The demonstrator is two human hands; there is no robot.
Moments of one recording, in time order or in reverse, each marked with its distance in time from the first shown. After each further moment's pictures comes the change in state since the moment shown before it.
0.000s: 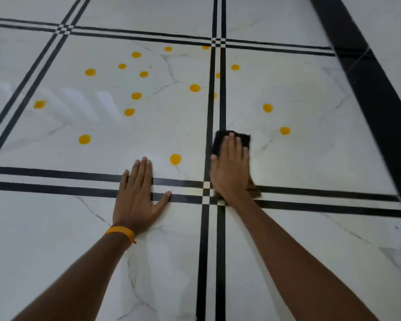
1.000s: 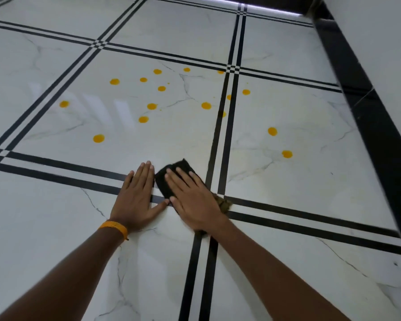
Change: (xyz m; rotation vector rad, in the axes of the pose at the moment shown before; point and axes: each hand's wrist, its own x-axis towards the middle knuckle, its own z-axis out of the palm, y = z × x) left_hand 0.001 -0.002 -0.004 0.052 0.001 0.032; right_hand -0.044 -0.045 0.007 -0.063 -0.108 -0.825
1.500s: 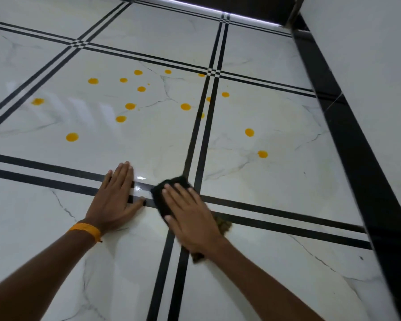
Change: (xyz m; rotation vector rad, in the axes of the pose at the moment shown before) left_hand 0.004 0.008 0.007 -0.045 0.026 0.012; right_hand -0.077 0.011 -0.004 0.057 0.022 0.060
